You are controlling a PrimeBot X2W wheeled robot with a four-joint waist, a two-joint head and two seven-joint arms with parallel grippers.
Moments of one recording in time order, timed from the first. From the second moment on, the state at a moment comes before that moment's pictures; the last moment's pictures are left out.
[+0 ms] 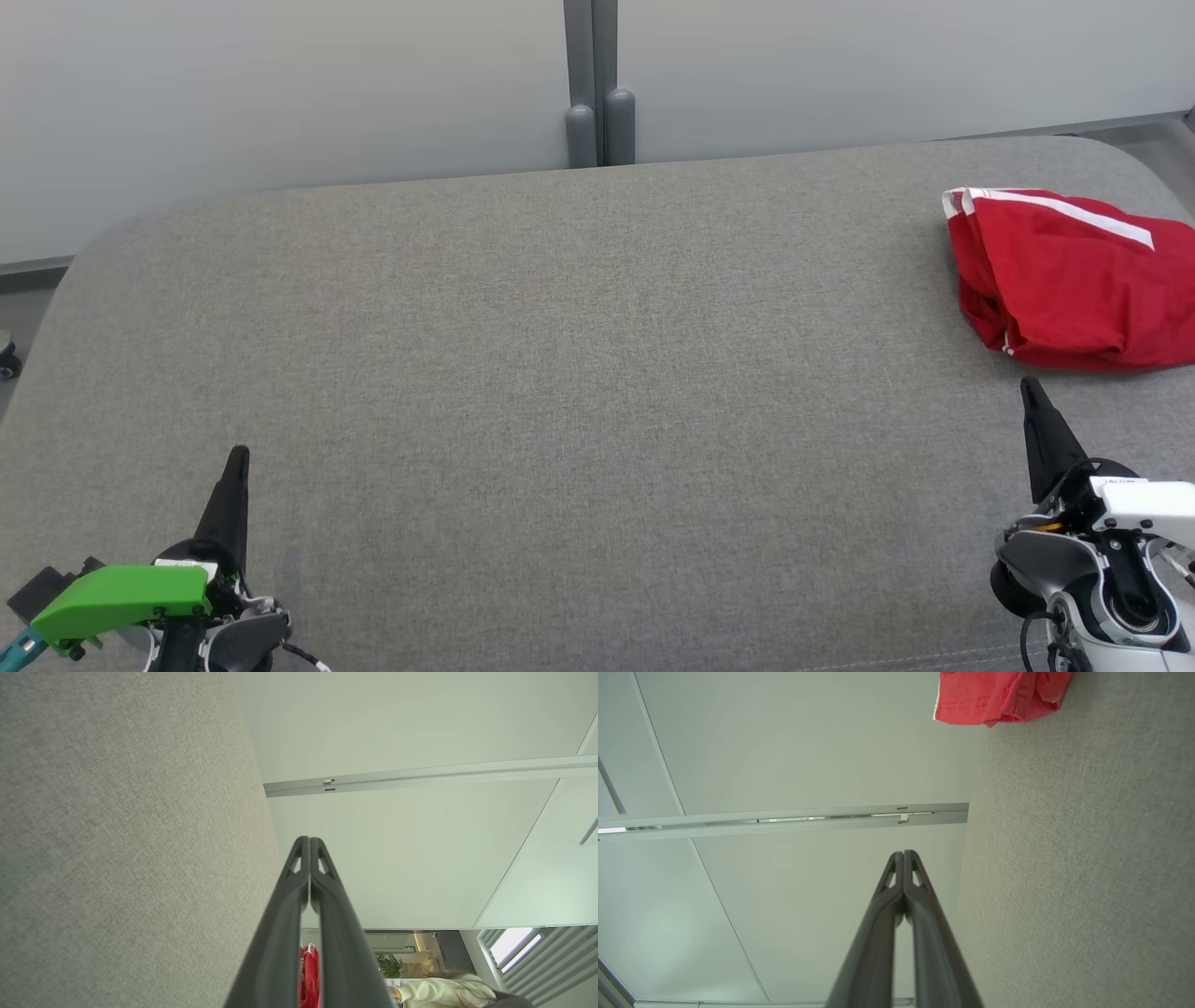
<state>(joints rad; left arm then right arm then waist) -0.06 0.05 0.05 0.28 -1.62 -0.12 0.08 -0.06 -0.04 -0.14 0.29 1.60 0.12 0.12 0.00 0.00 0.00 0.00</state>
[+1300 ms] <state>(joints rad) -0.06 0.05 0.05 0.28 -1.62 -0.12 0.09 -0.06 -0.04 -0.14 0.28 1.60 0.12 0.12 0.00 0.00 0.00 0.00</state>
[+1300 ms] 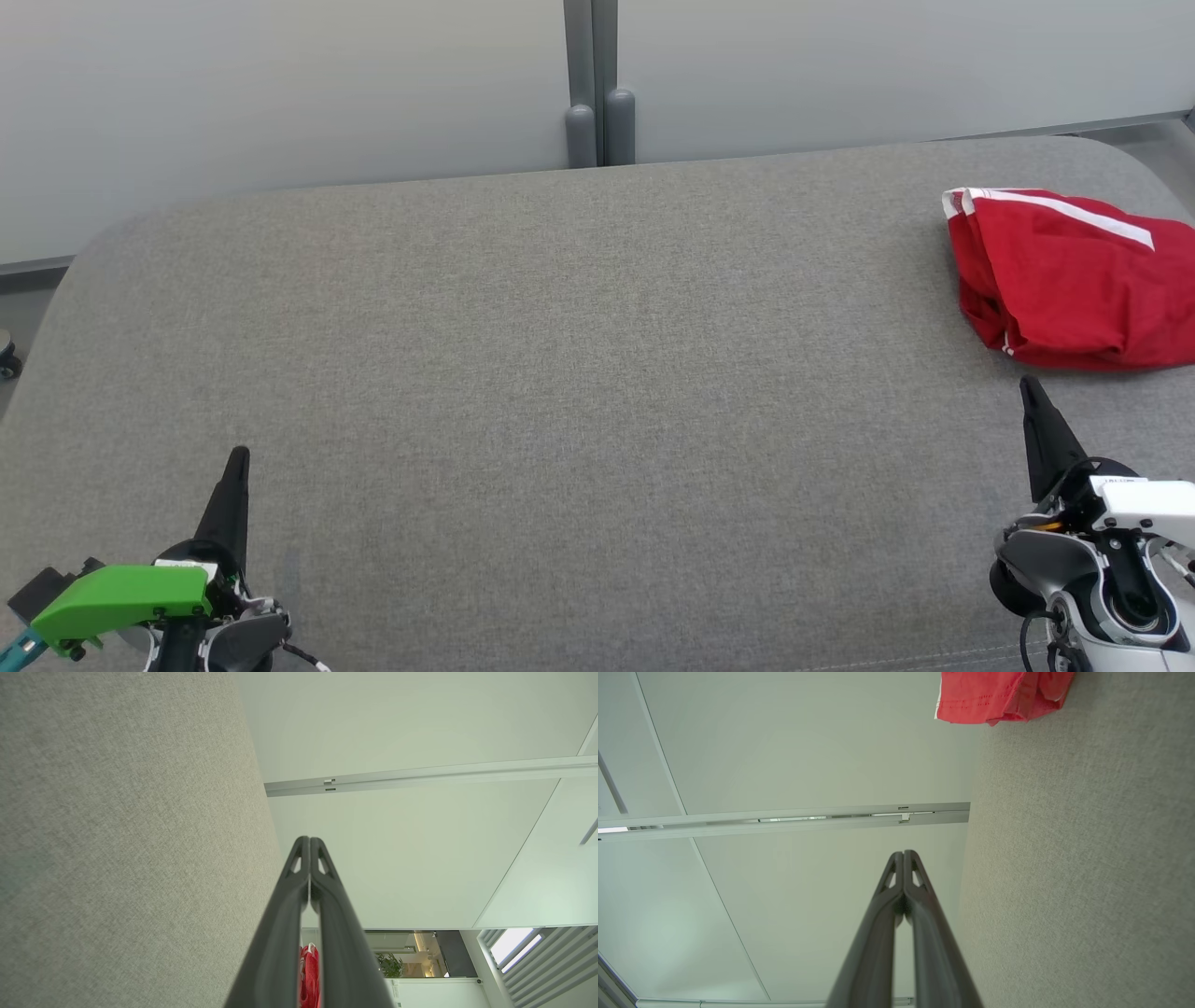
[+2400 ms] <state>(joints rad) -0.06 0.05 0.06 0.28 -1.62 -0.12 0.09 -0.06 -0.04 -0.14 0.28 1.60 0.12 0.12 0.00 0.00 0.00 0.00</state>
